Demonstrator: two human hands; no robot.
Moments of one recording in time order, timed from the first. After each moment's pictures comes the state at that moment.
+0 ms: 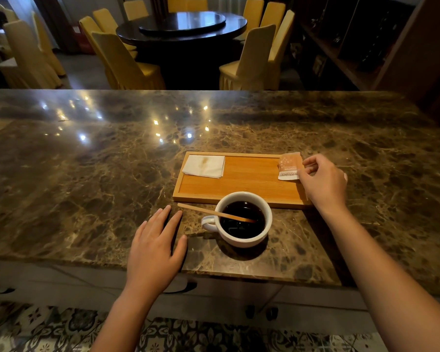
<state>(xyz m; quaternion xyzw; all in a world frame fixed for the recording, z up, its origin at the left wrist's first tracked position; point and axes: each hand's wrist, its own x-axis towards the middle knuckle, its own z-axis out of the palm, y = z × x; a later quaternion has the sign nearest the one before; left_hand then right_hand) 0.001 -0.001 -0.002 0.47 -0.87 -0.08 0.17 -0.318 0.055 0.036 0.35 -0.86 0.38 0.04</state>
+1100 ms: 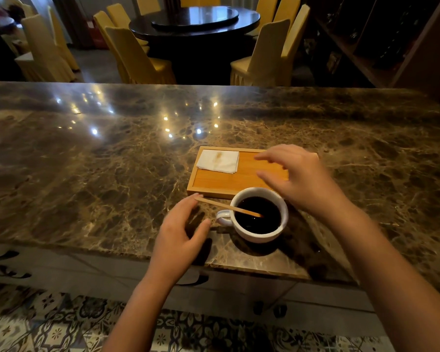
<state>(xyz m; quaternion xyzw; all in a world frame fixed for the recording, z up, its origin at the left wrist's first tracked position) -0.010 0.004 0.022 0.39 -0.80 -0.32 0.32 -0.239 0.058 0.104 0.67 -0.67 0.32 -0.01</state>
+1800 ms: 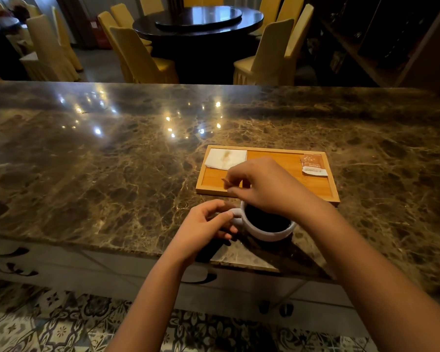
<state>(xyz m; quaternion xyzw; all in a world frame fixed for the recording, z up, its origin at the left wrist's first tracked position) -0.030 -0.010 0.030 0.31 -0.64 -0.66 0.23 -0.187 0.031 0.111 0.73 -0.63 0.23 -0.13</state>
